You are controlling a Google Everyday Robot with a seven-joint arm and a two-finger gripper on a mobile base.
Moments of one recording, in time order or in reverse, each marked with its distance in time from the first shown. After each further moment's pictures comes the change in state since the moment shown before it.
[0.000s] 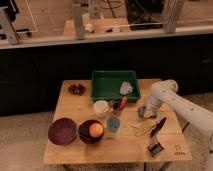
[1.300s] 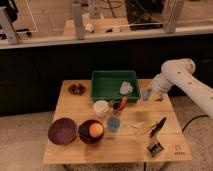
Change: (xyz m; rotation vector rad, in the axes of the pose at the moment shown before) arm -0.031 -0.040 -0.140 0.144 -0.063 -0.068
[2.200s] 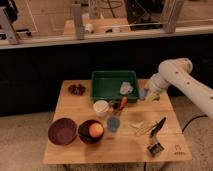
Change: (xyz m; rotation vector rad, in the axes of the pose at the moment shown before) arm -0.036 0.004 -0.008 0.012 -0.036 -0.077
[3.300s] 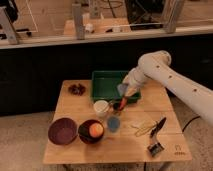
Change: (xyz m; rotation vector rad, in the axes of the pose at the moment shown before) arm -0.115 -0.008 -0.012 0.023 -0.118 -0.193
